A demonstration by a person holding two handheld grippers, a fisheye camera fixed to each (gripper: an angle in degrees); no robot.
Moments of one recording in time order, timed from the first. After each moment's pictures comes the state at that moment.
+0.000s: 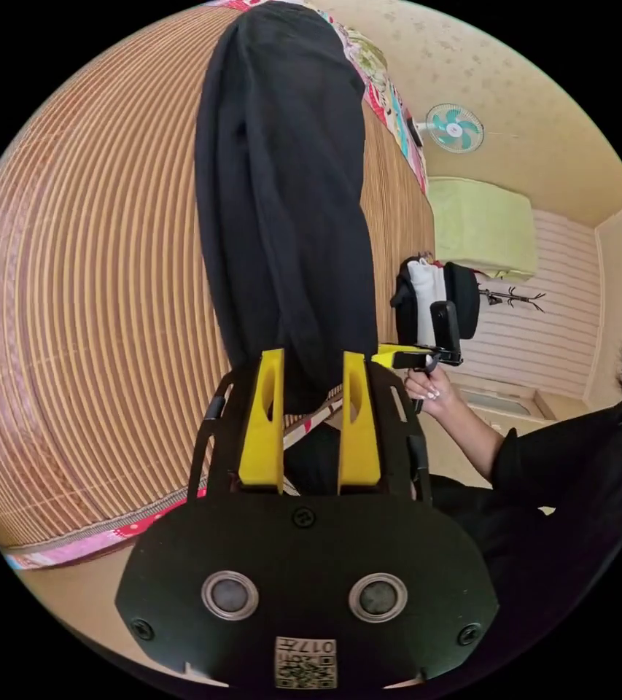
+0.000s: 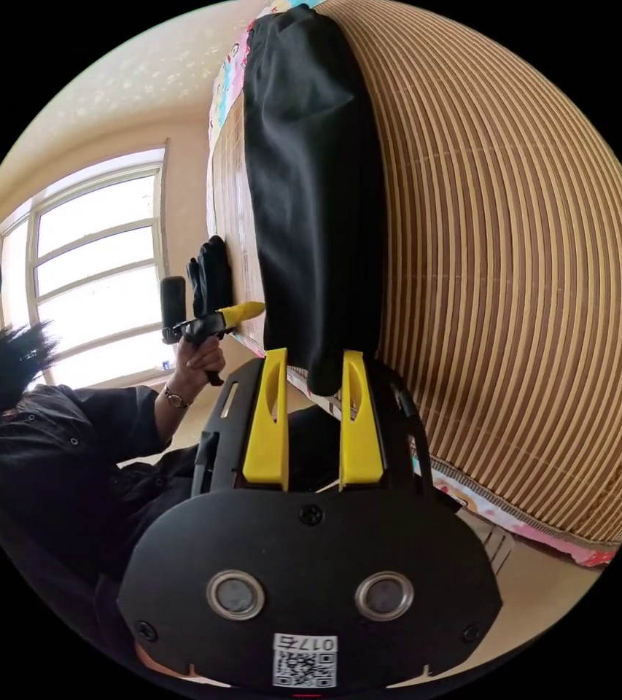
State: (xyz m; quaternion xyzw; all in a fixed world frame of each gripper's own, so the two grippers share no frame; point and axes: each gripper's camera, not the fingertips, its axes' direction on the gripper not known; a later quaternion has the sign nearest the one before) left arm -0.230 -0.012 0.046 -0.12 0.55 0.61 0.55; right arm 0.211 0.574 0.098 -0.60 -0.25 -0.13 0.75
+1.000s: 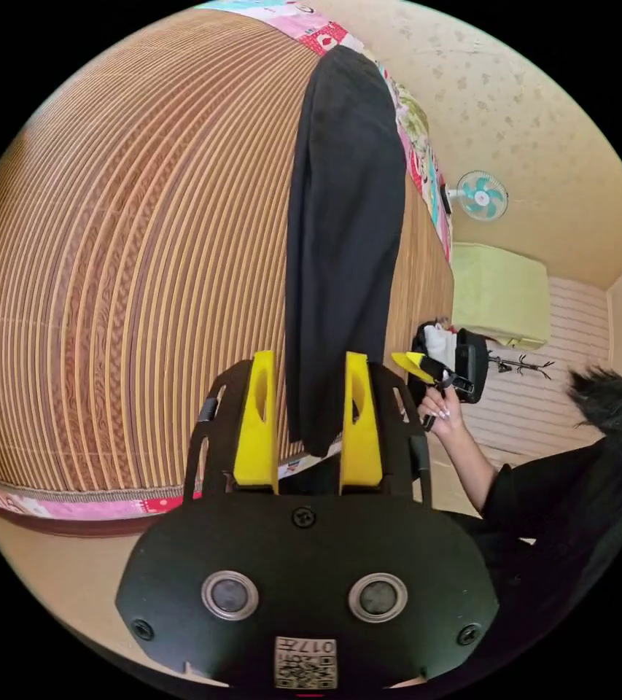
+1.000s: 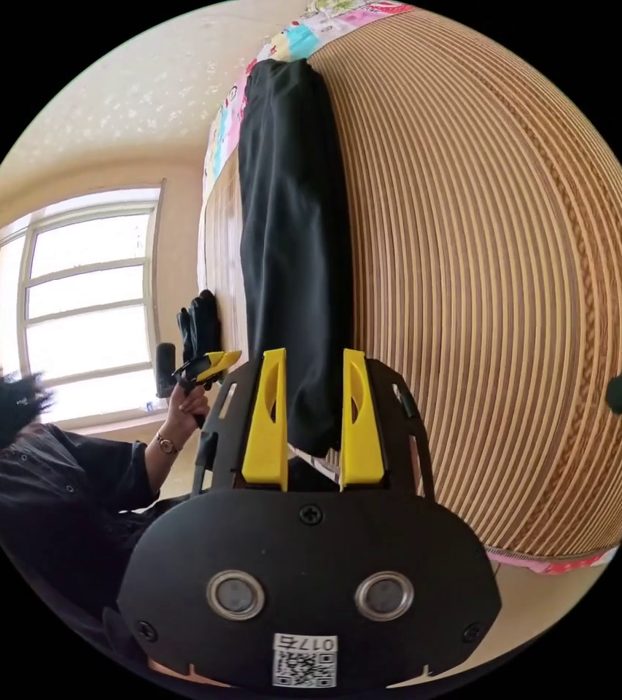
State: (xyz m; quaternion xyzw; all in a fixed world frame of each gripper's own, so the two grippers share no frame) left arm -0.252 -0.045 0.044 -0.08 0.61 0.48 0.63; right arm 0.213 0.519 0.131 -0.52 -0.22 -0.14 0.81
